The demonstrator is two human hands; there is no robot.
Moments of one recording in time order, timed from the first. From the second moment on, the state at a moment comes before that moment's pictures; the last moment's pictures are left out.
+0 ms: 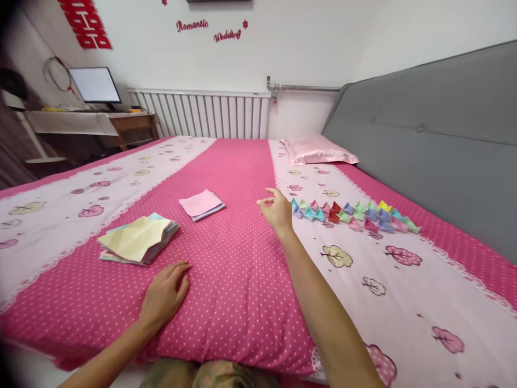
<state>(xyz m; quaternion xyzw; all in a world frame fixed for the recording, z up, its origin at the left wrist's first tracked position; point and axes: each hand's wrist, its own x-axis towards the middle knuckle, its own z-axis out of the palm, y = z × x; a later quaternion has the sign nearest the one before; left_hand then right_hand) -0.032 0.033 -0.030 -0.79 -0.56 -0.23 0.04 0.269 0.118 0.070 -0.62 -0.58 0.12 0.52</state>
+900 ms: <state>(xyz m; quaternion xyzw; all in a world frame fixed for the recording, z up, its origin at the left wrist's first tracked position) -0.012 0.247 -0.011 -0.70 -0.69 -0.19 -0.01 0.254 0.158 -0.022 -0.63 -0.54 0.18 0.53</state>
